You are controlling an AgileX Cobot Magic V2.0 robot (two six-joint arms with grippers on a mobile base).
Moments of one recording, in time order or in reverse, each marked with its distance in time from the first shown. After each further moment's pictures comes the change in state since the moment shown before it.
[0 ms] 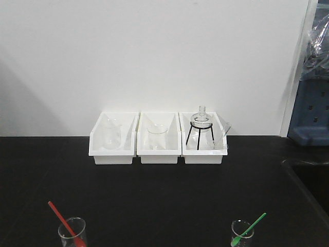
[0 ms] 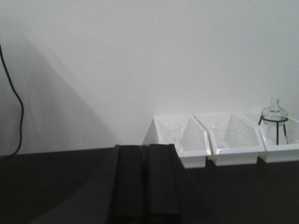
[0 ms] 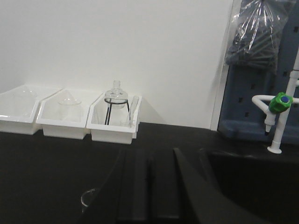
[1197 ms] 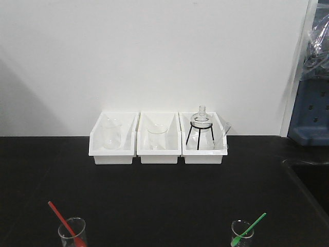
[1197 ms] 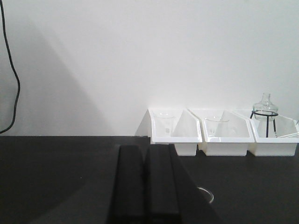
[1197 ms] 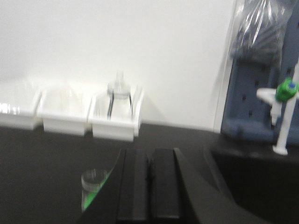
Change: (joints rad) left arm 0.000 -0.371 0.369 -0.080 -0.083 0.002; right arm 0.000 -0.219 0.316 0.062 -0.237 -0.063
